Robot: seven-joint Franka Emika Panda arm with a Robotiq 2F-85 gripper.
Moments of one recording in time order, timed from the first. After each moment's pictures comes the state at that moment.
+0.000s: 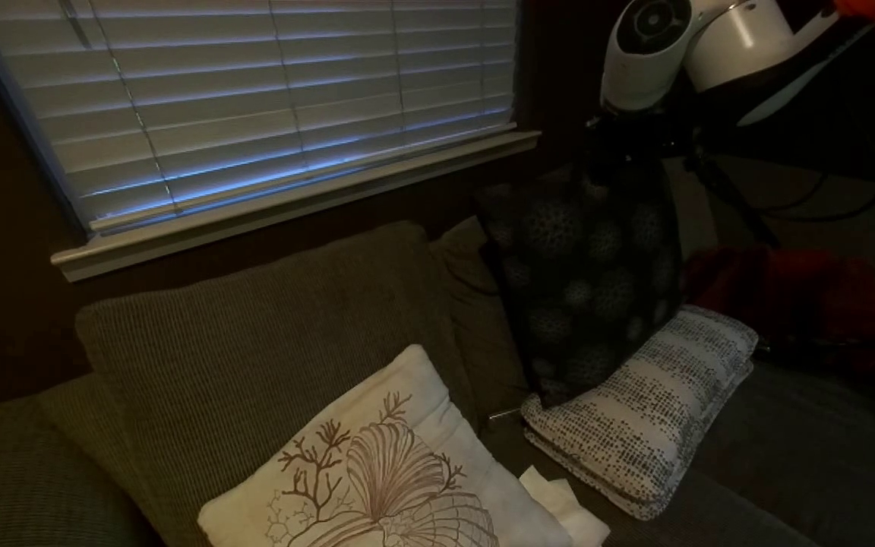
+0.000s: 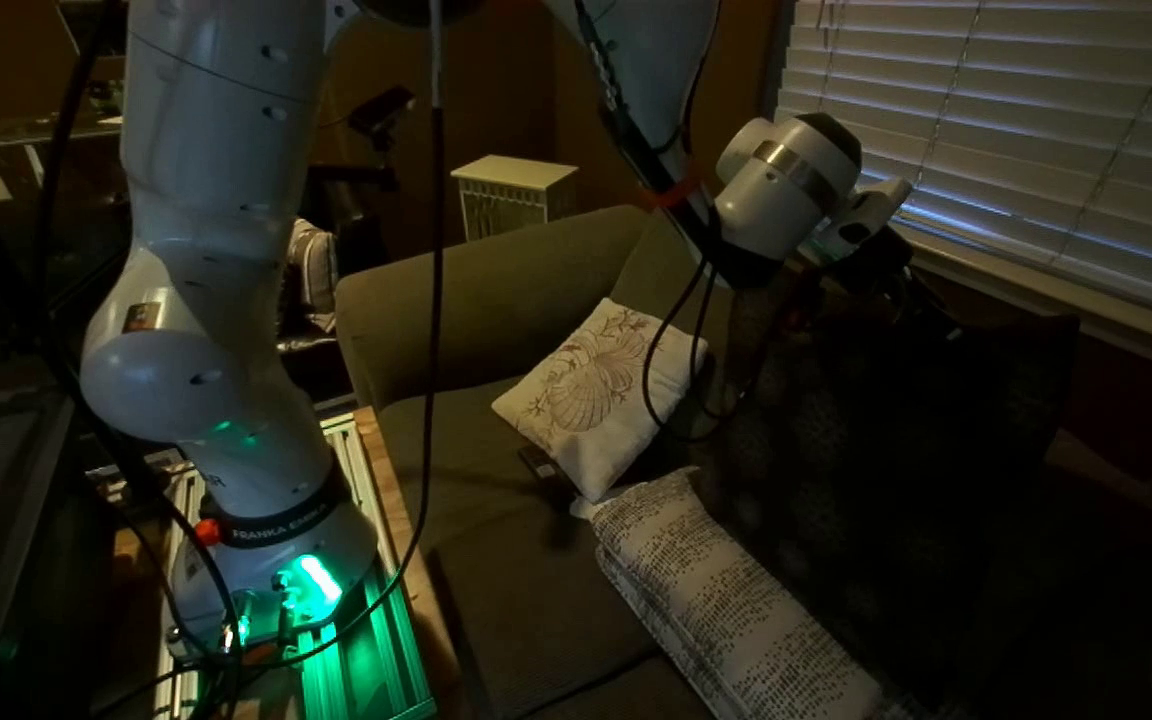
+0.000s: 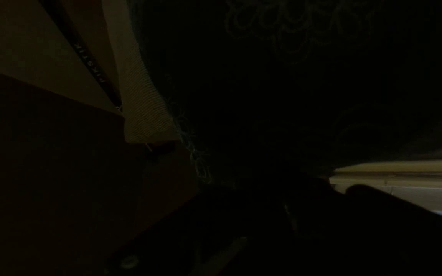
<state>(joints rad) -0.11 0.46 -0.09 -1.81 -1.55 2.50 1.89</state>
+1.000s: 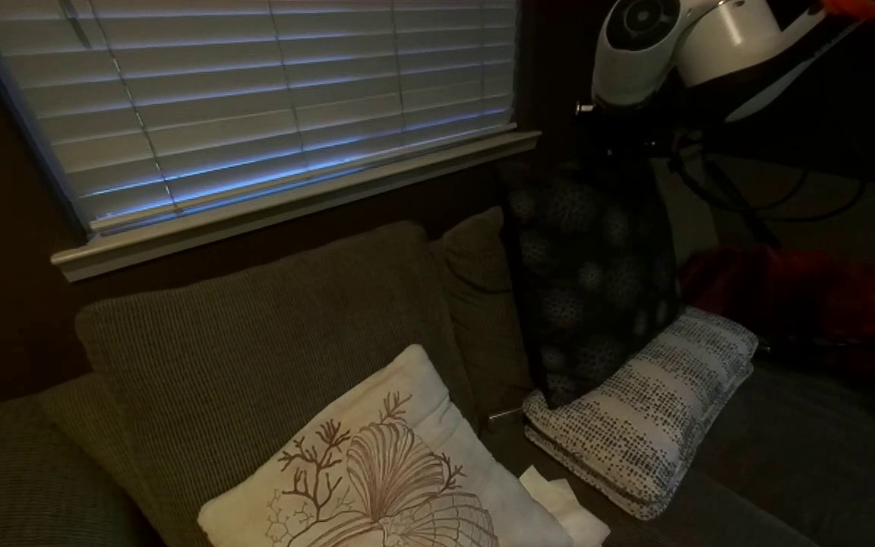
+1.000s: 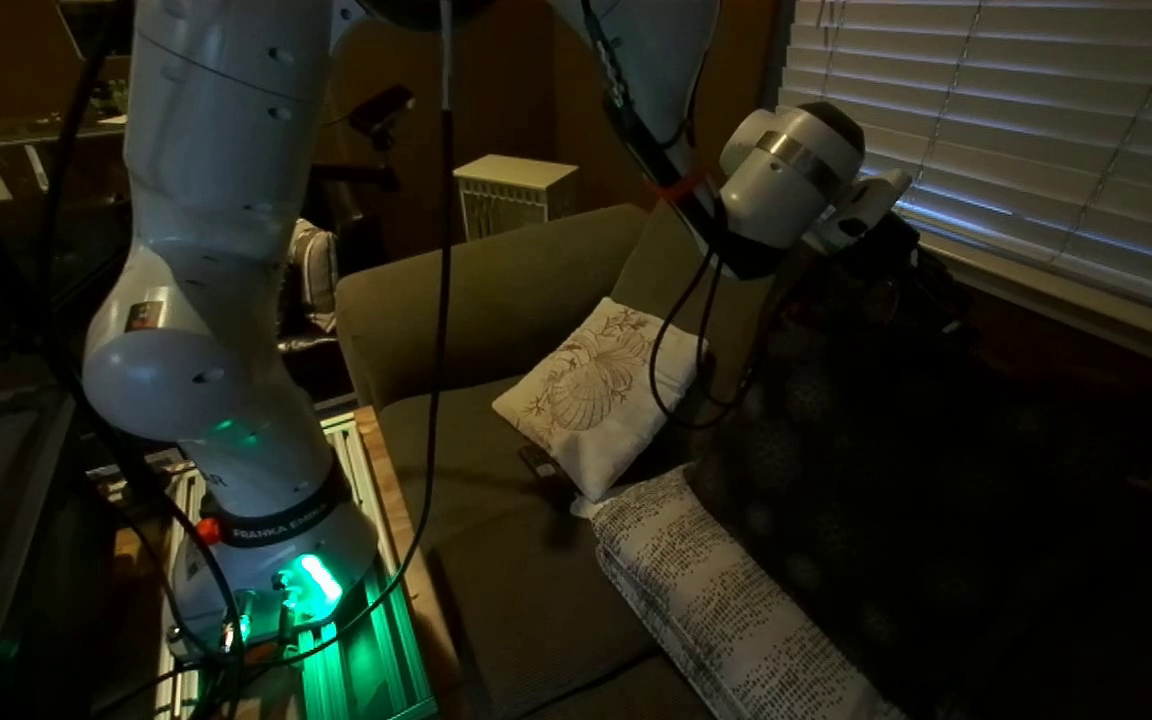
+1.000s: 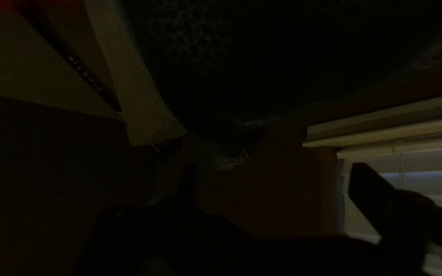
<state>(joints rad) -0.10 0.46 -0.09 -1.77 -1.55 2.48 2.02</state>
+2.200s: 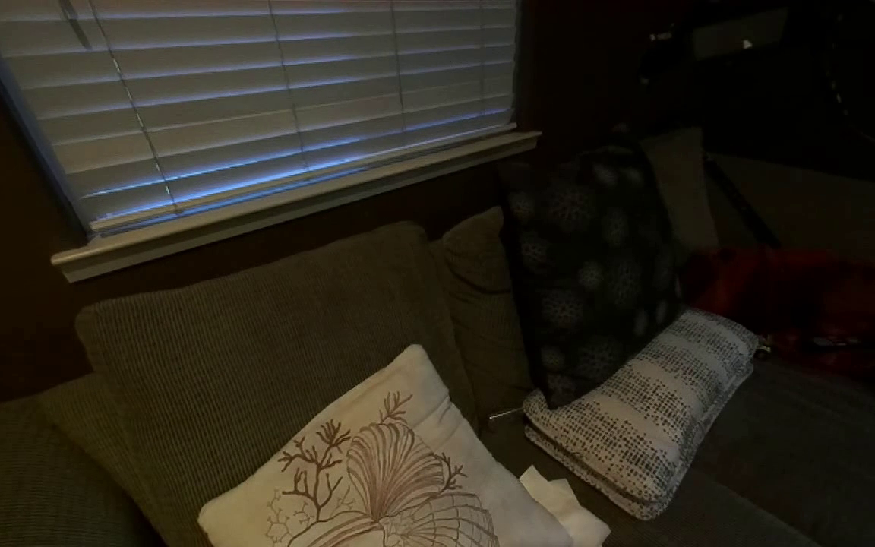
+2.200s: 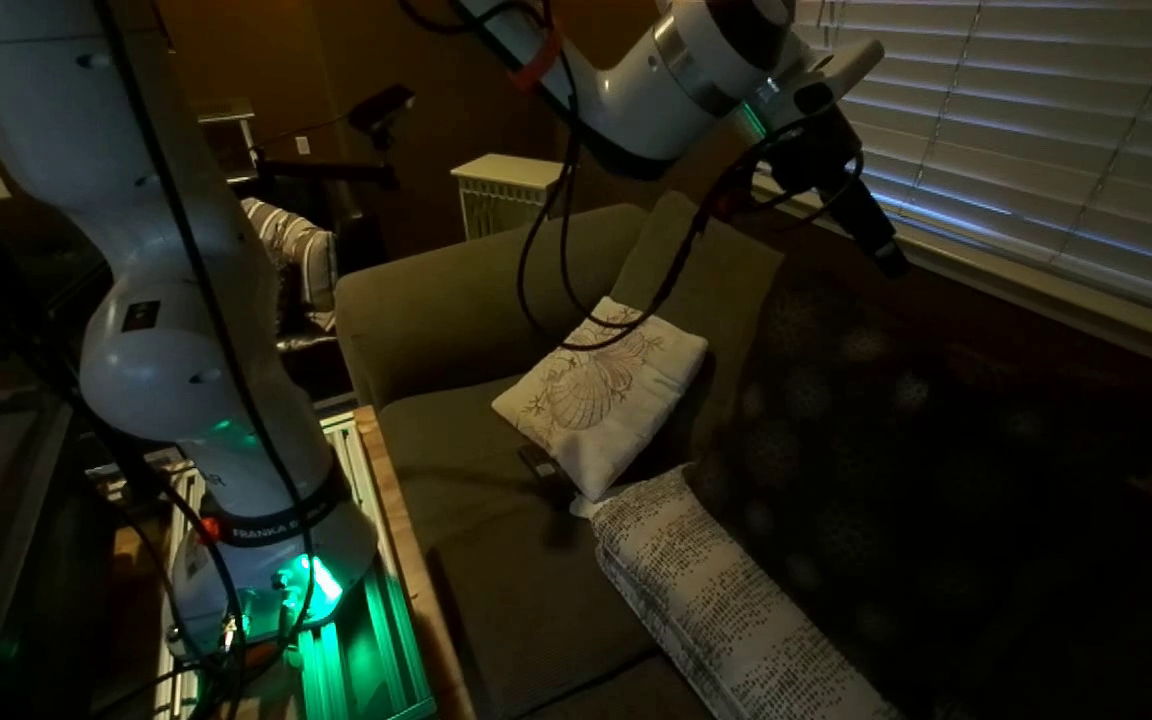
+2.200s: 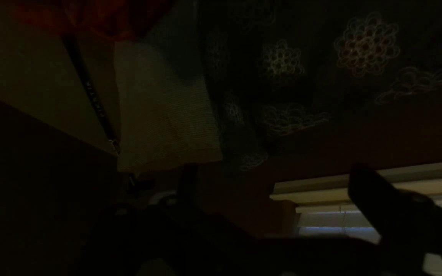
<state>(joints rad) -0.11 -0.03 -0.09 -2.19 -1.03 2.57 1.26</state>
